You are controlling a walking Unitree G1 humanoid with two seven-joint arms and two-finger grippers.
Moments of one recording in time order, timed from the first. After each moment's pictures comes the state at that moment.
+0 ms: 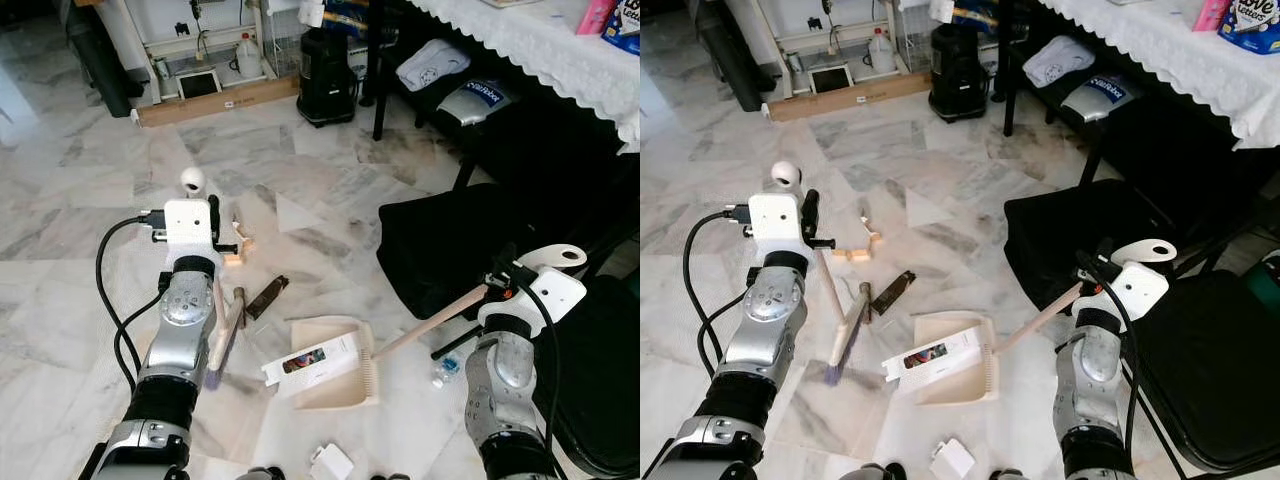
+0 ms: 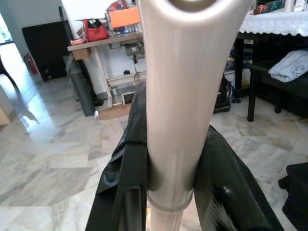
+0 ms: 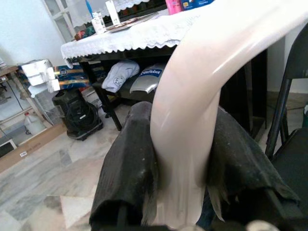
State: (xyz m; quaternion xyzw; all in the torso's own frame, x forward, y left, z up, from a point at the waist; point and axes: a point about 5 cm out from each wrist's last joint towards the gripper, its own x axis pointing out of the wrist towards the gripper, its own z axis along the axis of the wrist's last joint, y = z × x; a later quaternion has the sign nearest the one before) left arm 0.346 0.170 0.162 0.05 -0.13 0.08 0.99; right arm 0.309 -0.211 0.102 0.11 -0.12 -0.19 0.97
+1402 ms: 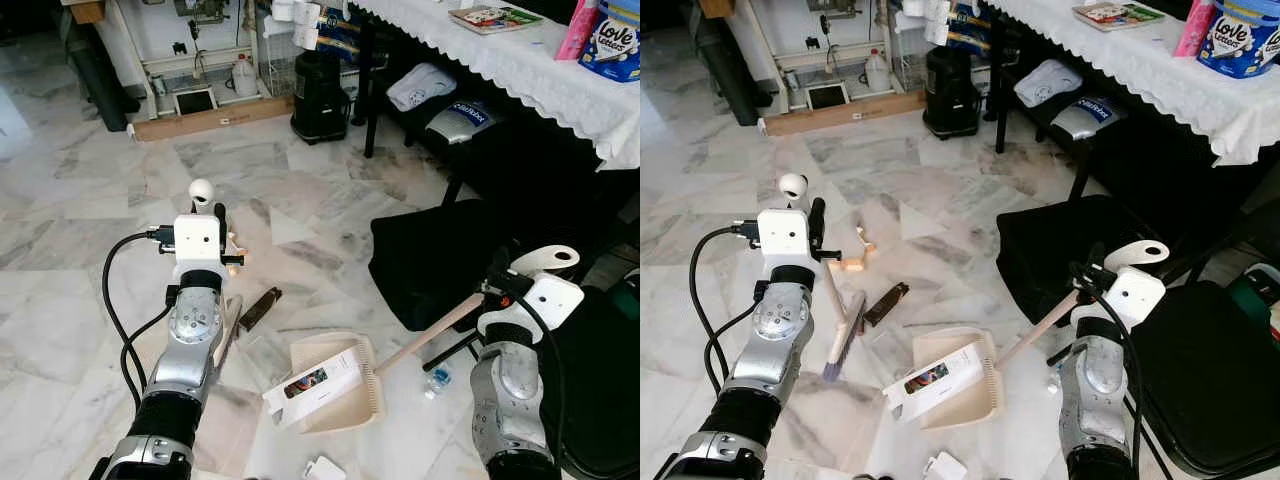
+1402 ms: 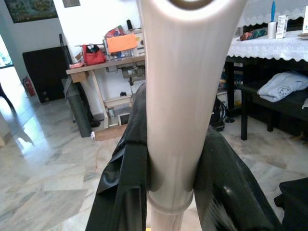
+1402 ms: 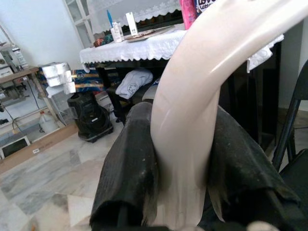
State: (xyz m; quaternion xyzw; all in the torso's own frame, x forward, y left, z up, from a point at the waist) left arm 0.338 0.159 0.157 0.07 -0.16 0.06 0.98; right arm 0.299 -0.206 0.102 0.09 -0.11 -0.16 0.98
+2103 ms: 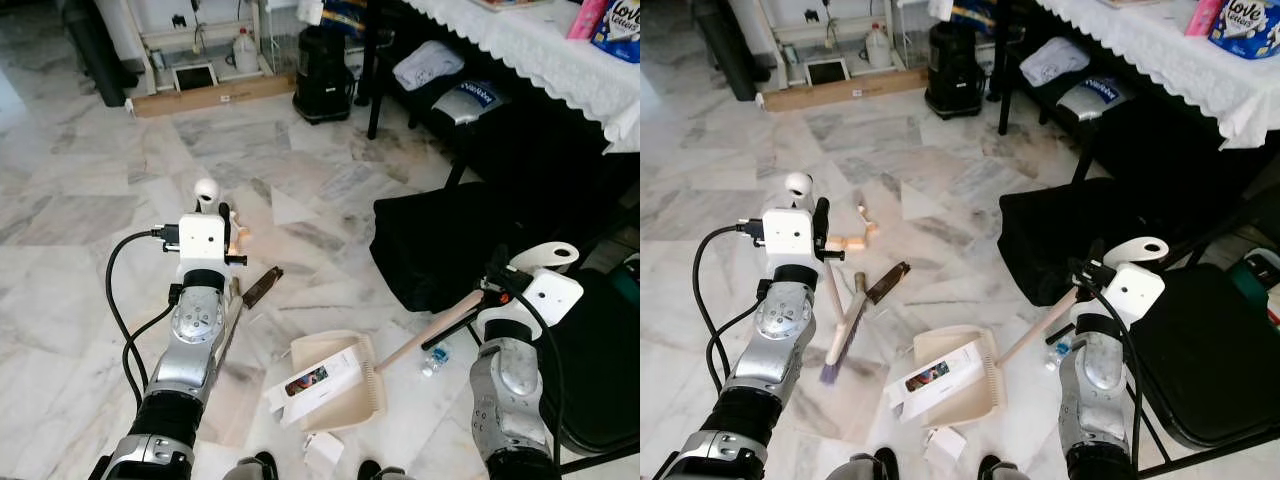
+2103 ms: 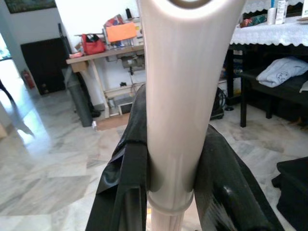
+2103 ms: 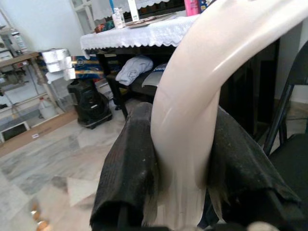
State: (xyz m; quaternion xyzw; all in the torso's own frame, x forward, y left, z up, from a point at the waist) left arm 0.339 0.156 0.158 0.08 -0.16 0.05 0.98; right arm 0.302 -0.204 0.104 0.09 -0.11 -0.16 0.98
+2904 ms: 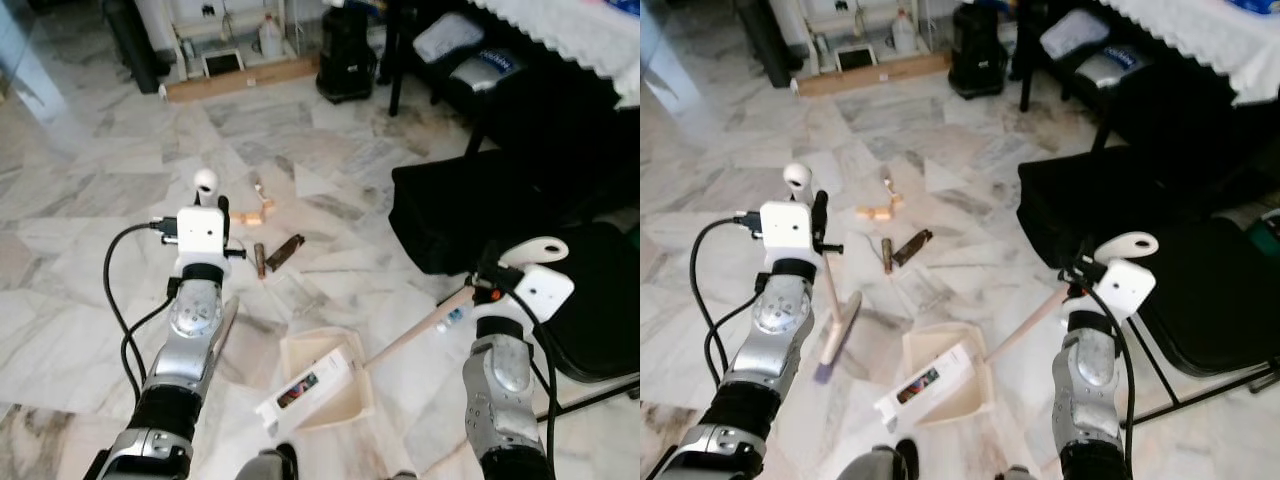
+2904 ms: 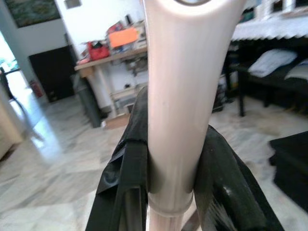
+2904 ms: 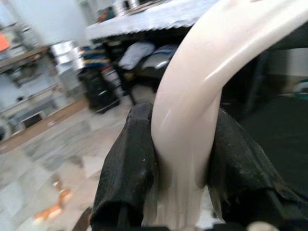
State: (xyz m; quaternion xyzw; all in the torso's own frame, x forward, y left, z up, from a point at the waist) left arm 0.342 0.150 0.165 0.08 -0.17 0.04 0.98; right arm 0.303 -0.203 0.106 0.10 -0.10 -0.16 0.98
